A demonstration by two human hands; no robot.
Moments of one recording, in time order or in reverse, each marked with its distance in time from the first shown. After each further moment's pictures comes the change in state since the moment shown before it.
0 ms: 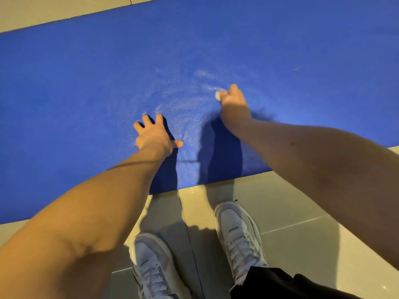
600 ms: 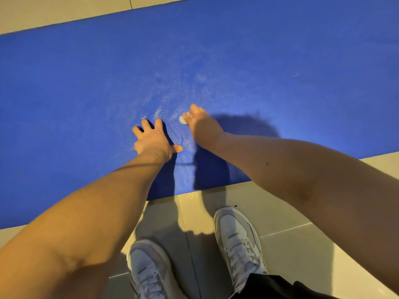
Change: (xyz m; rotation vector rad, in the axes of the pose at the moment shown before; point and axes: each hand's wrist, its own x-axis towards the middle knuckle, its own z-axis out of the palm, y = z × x) left_hand 0.003 -0.003 0.004 0.013 0.016 0.022; right_hand -0.014 -0.067 -0.006 0.148 -0.197 -0.285
